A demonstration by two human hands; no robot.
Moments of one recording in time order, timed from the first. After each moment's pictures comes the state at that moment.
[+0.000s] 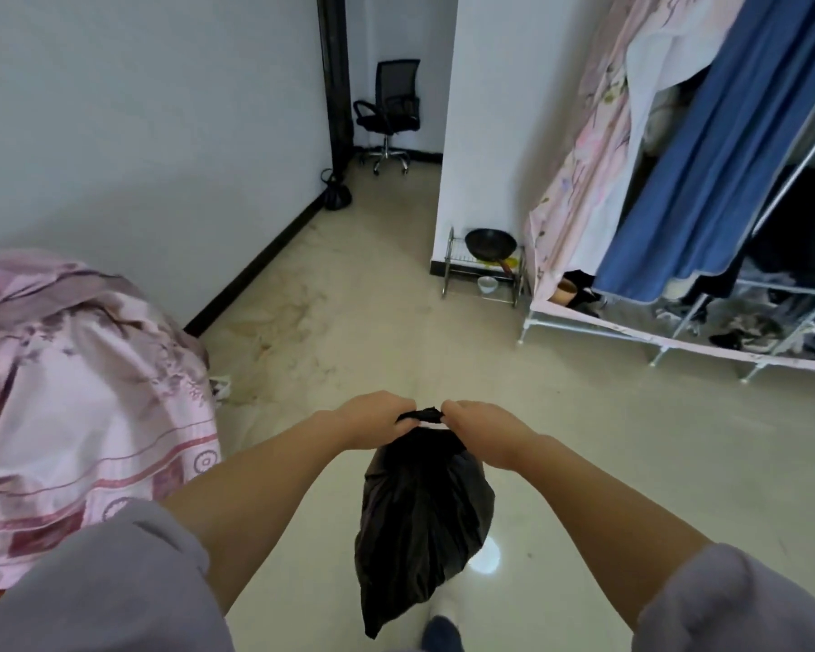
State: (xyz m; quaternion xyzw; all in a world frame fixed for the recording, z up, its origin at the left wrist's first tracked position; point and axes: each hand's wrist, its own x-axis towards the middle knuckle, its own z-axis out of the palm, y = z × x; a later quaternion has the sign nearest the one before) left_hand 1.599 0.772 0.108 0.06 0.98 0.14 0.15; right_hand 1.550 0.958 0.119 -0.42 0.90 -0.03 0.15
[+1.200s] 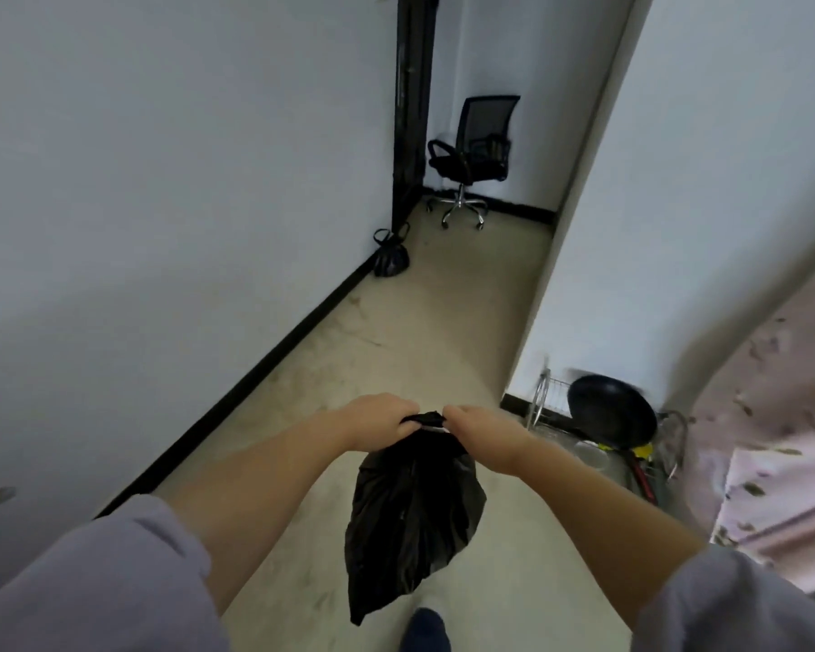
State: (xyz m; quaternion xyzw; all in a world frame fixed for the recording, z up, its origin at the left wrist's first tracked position) left_hand 0.864 0.327 0.125 -0.01 0.98 0.14 0.14; right_hand 0.781 0.500 0.131 -0.50 0.85 -0.02 0.15
